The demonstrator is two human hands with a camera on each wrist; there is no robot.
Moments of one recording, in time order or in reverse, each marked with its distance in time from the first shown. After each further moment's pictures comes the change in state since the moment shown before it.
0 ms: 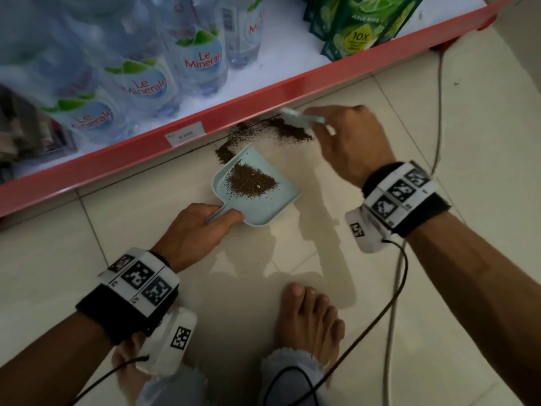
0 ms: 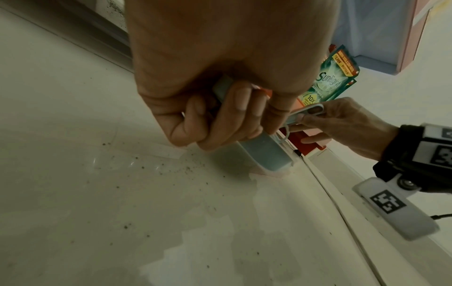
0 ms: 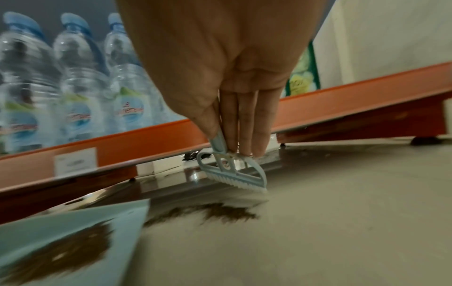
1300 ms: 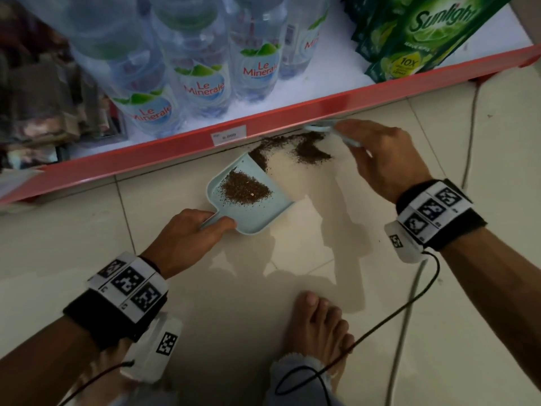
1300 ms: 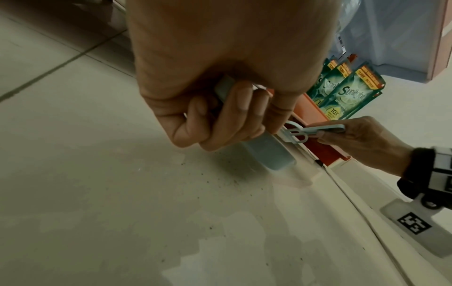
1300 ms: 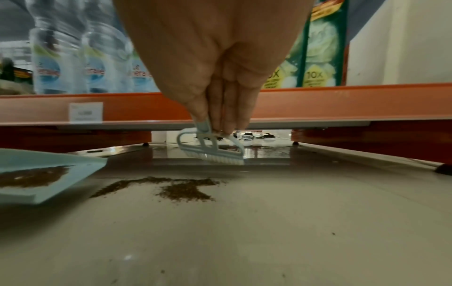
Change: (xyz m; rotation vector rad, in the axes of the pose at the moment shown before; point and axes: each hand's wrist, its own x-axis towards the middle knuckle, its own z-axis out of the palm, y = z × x) left_hand -0.024 -0.028 -0.034 0.010 0.067 -0.052; right_hand 0.007 0.019 0.006 0.007 0.055 -0.278
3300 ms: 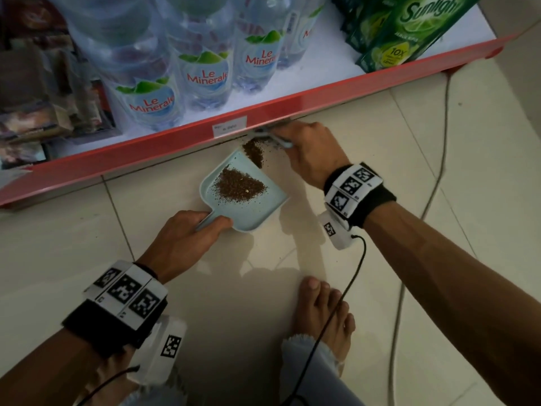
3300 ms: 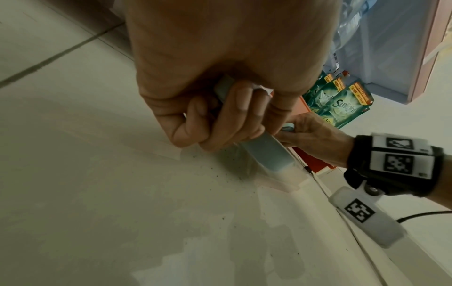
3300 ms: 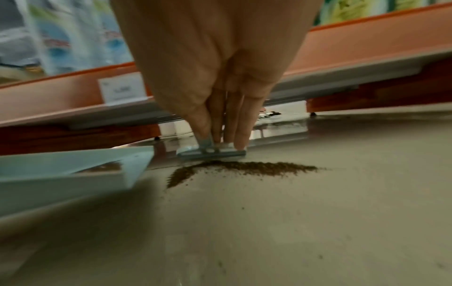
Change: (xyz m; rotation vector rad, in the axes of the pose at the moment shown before) left_hand 0.005 -0.026 -0.003 -0.060 -0.037 0.084; right_hand 0.040 -0.079 0.046 0.009 -0.345 0.206
